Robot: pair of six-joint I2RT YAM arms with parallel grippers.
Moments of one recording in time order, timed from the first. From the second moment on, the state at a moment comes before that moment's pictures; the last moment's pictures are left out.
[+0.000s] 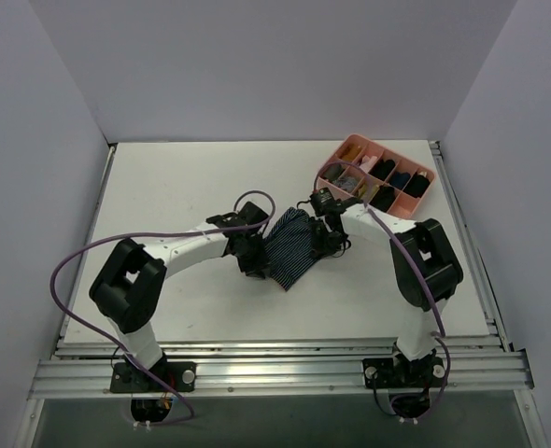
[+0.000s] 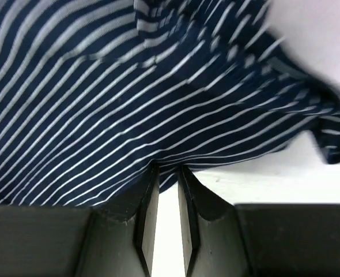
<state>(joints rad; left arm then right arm) -0.71 1.76 1.19 -0.58 0.12 -0.93 0.48 1.85 1.19 -0.58 -0.03 0.45</state>
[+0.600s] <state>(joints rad) -0.63 1.43 0.90 -0.54 0.13 -1.04 0.75 1.73 1.03 -0.48 0.00 0.69</state>
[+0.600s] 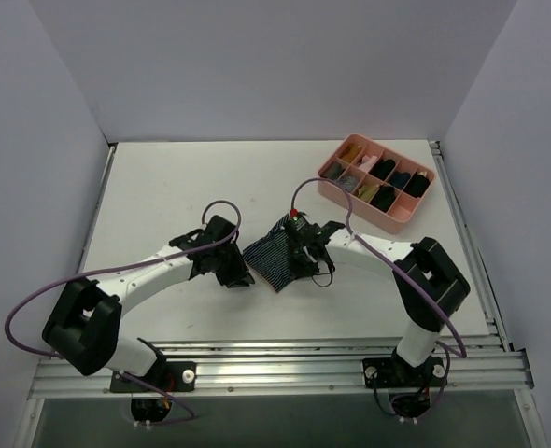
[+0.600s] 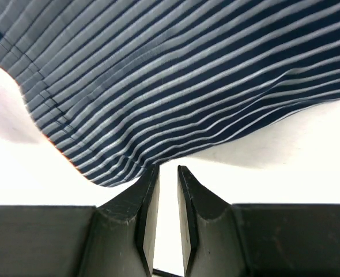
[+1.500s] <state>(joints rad) -0.72 1.76 0.96 -0.24 0.21 -1.14 0.46 1.99 1.40 -0.58 0.11 0.49</state>
